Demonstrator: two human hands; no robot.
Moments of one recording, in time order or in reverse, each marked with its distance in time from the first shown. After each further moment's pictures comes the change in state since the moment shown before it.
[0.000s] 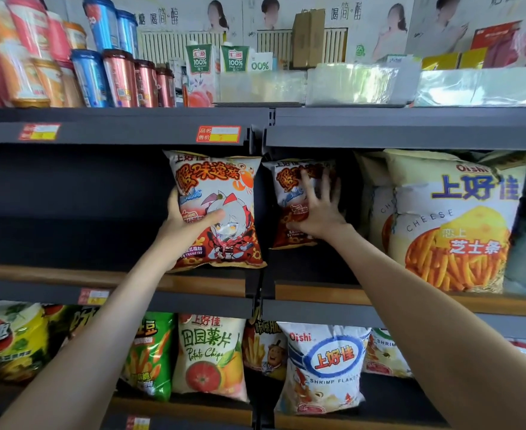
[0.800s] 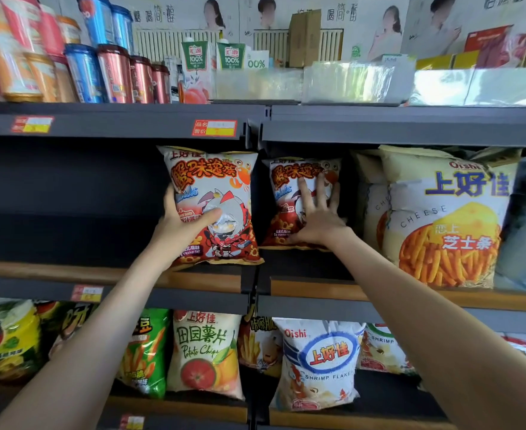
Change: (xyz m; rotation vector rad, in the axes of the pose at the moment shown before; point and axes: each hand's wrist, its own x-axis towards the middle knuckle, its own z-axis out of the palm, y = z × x) left_hand -0.005 -0.005 0.003 0.055 0.041 0.036; right_hand -0.023 -0.007 -0.006 -0.167 -0.135 0.059
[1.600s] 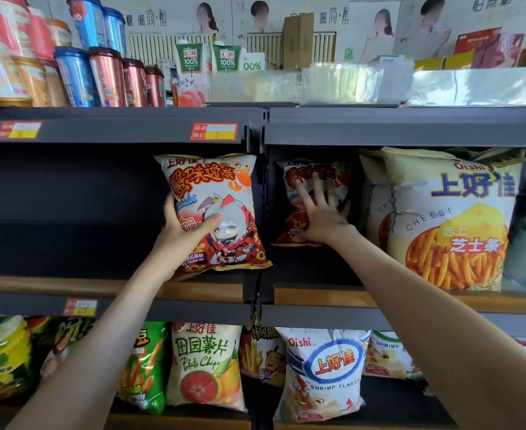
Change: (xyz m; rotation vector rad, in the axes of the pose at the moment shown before) left_hand 0.002 -0.003 0.006 -0.088 -0.053 -0.025; right_hand 0.017 0.009 0.000 -0.111 0.040 -0.052
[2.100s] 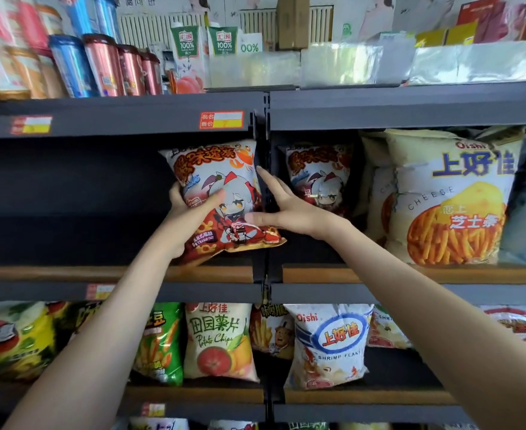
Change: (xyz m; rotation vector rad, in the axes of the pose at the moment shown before) left_hand -0.004 0.028 -0.003 -0.108 -0.071 -0.156; right_hand -0.048 -0.066 -0.023 0.814 -0.181 -0.323
